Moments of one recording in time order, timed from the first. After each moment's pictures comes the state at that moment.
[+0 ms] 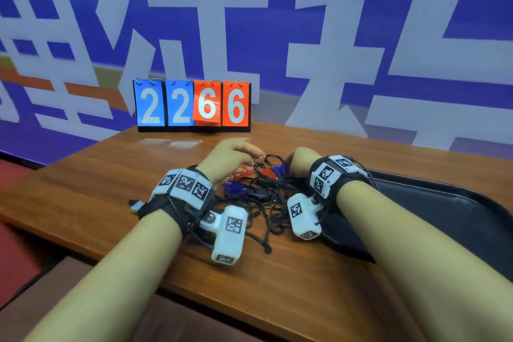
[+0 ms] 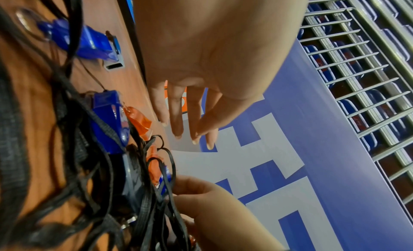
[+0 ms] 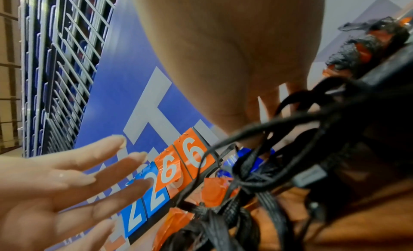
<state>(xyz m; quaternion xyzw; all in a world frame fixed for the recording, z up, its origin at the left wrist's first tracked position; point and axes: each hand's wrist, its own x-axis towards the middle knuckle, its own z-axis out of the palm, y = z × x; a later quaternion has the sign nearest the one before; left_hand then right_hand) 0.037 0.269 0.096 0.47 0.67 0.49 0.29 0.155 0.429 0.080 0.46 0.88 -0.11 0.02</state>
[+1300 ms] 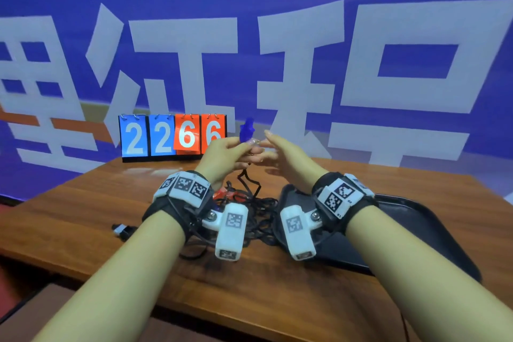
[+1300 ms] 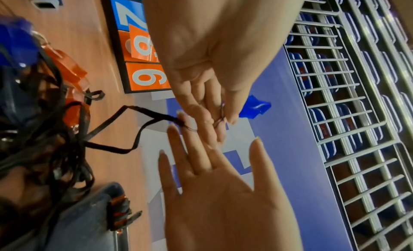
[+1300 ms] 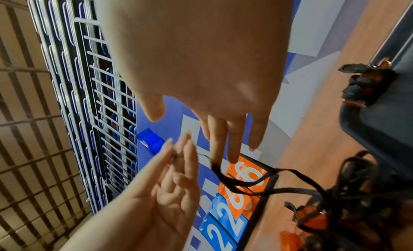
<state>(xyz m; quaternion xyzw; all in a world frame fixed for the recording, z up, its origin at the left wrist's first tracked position) 0.106 0.271 0.156 0.46 0.55 0.63 0.28 0.239 0.357 0.157 0.25 0.69 -0.63 -0.27</state>
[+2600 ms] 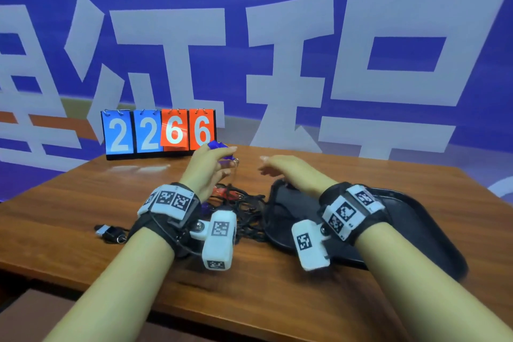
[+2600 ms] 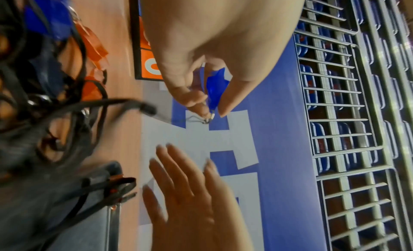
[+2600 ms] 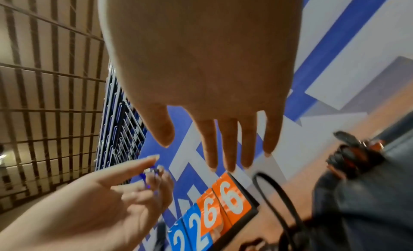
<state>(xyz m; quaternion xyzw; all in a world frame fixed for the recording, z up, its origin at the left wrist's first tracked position) 0.101 0.277 0.132 0.34 0.50 0.71 0.36 0.273 0.370 0.133 0.30 0.83 -0.42 -0.23</state>
